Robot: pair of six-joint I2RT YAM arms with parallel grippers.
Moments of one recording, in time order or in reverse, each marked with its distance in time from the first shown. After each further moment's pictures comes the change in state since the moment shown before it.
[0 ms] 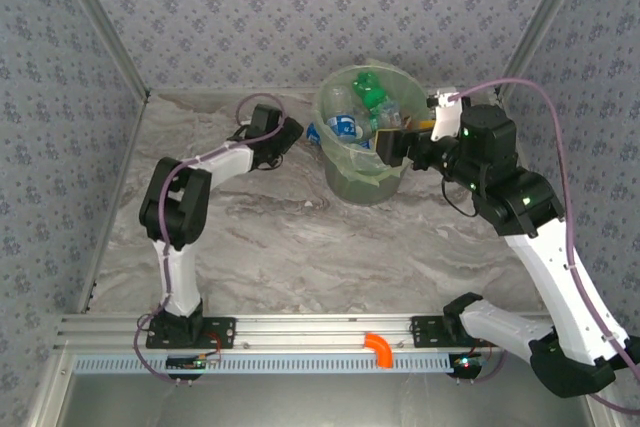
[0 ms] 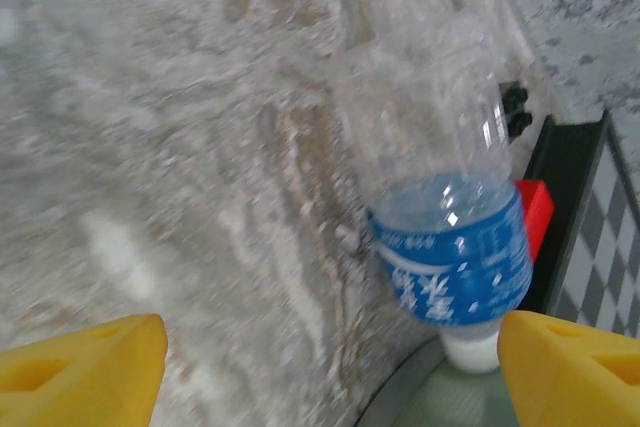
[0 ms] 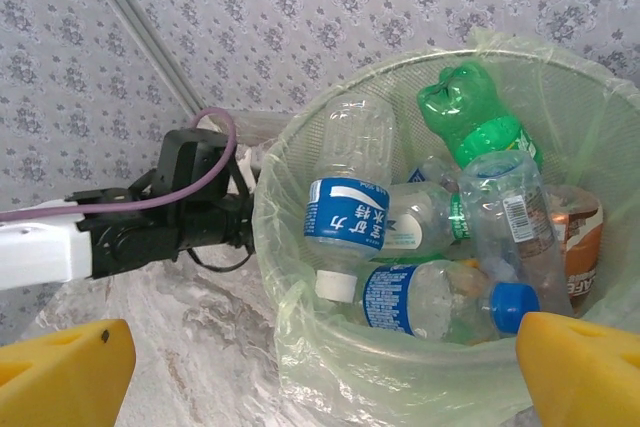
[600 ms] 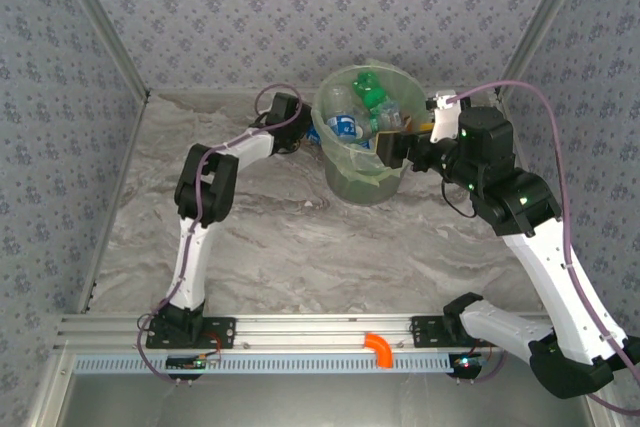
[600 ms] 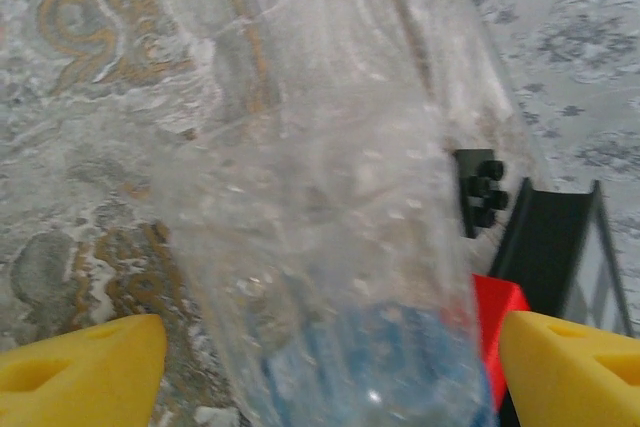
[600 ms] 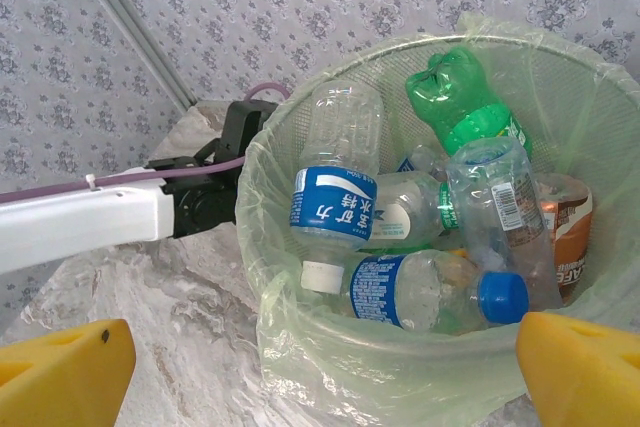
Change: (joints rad) left arm -0.015 0.320 0.369 -0.018 -0.001 -0.077; right arm -0.013 -0.003 -0.026 0.003 0.000 -0.008
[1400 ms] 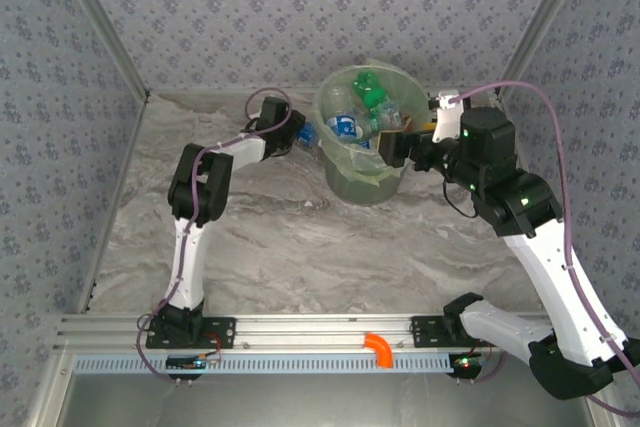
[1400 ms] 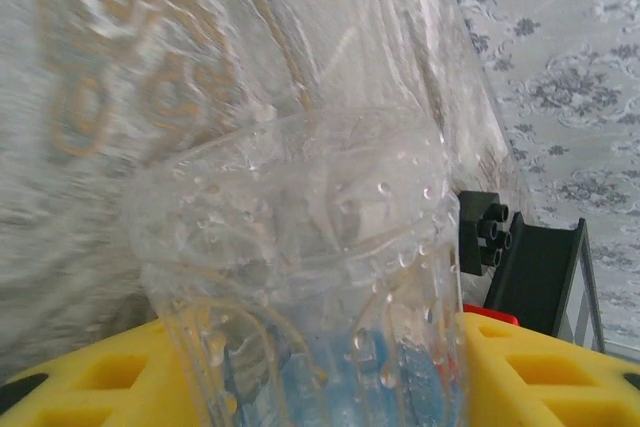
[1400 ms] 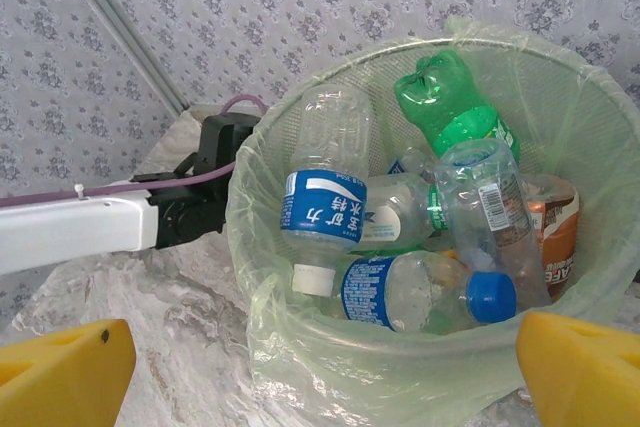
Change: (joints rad) left arm 0.052 -0.048 -0.137 0.149 0.027 -0.026; right arm -0.010 -0.007 -0.003 0.000 0.009 0.001
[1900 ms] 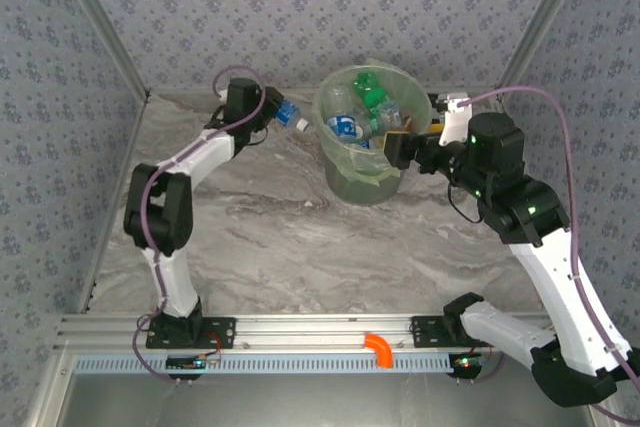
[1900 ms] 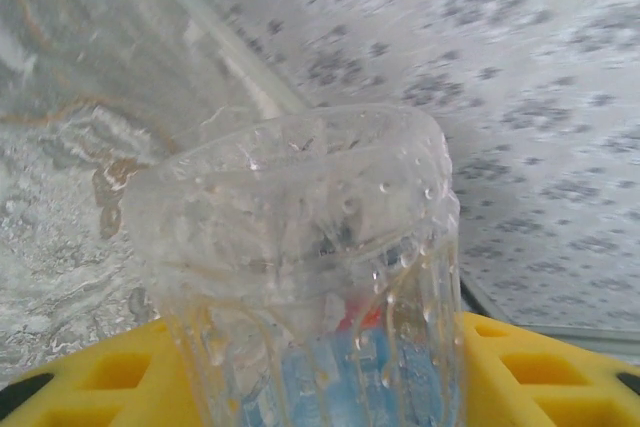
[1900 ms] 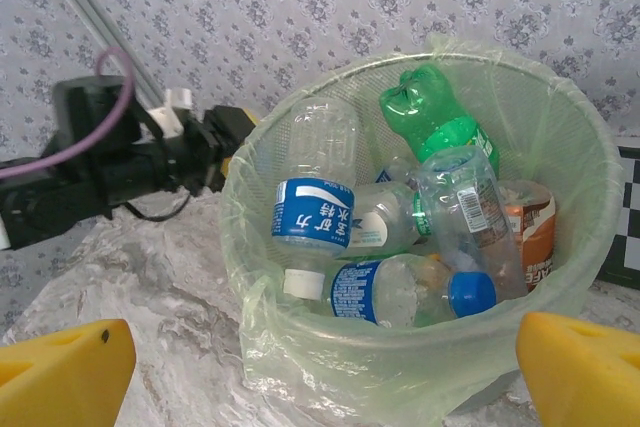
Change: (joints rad) left arm 0.053 -0.410 -0.185 -0.051 -0.029 0.180; right arm -0.005 -0.042 -0.018 0.005 0.026 0.005
